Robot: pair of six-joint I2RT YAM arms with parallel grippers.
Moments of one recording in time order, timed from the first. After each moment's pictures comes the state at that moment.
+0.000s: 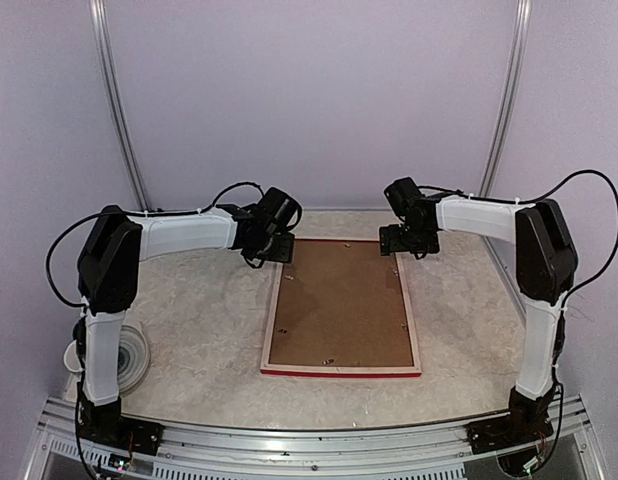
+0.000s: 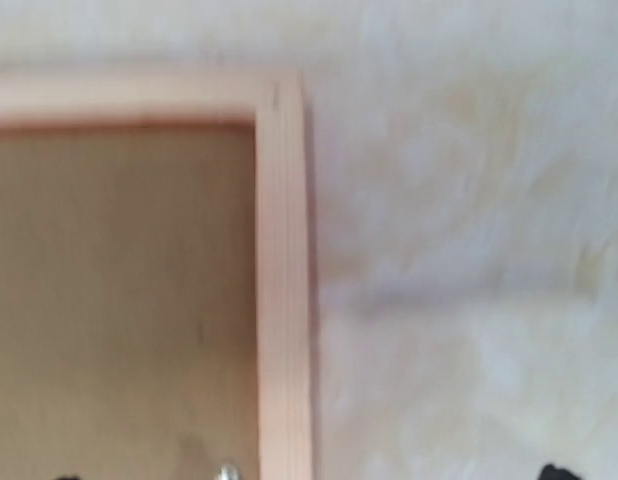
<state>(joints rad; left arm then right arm) -0.72 2.12 1.66 -0.47 -0.44 -0.42 0.48 2.01 1.55 -0.58 0.37 0.40</state>
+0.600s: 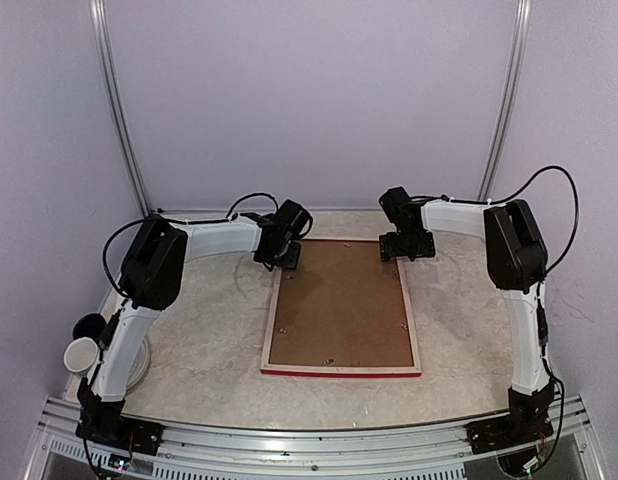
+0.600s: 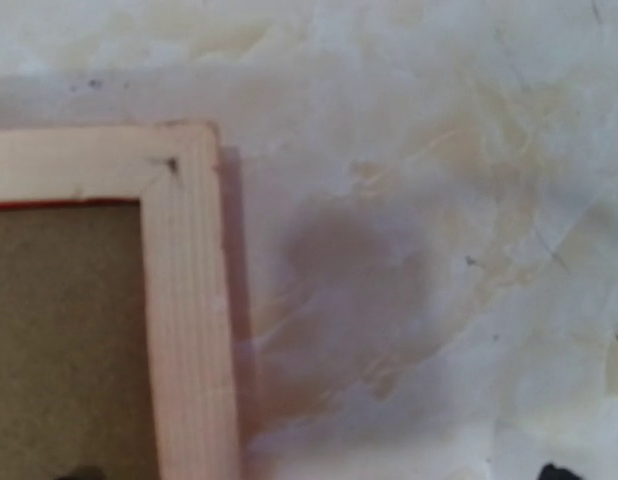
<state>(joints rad) -0.68 2.42 1.98 -0.53 -0.48 -0.32 0.42 2.26 1.77 -0.64 0.41 0.38</state>
